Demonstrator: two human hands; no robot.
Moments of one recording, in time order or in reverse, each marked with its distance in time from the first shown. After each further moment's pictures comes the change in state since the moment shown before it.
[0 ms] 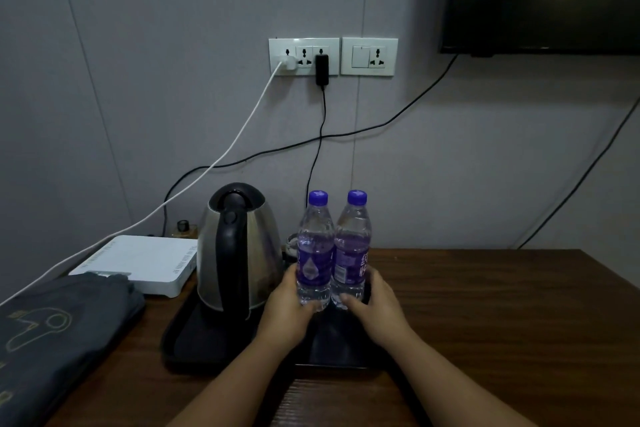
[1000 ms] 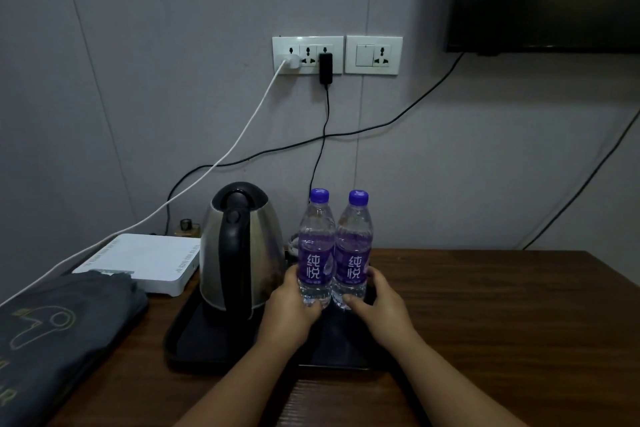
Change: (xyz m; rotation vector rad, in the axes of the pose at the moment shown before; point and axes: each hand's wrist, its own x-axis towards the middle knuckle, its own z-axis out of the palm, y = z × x) left_hand -0.007 0.013 0.000 0.210 0.104 -0.011; right_hand 0.009 0.019 0.007 0.041 0.030 -0.019
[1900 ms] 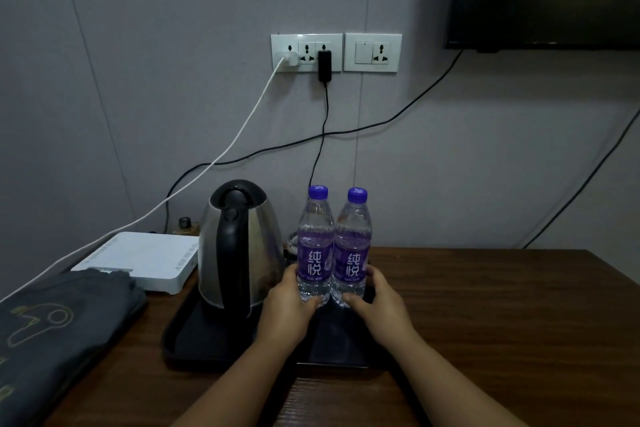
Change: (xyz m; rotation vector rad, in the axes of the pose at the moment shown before) left_hand 0.001 0.000 0.002 -0.032 0.018 -0.010; right_hand -0.003 -0.004 -0.002 0.028 -0.024 0.005
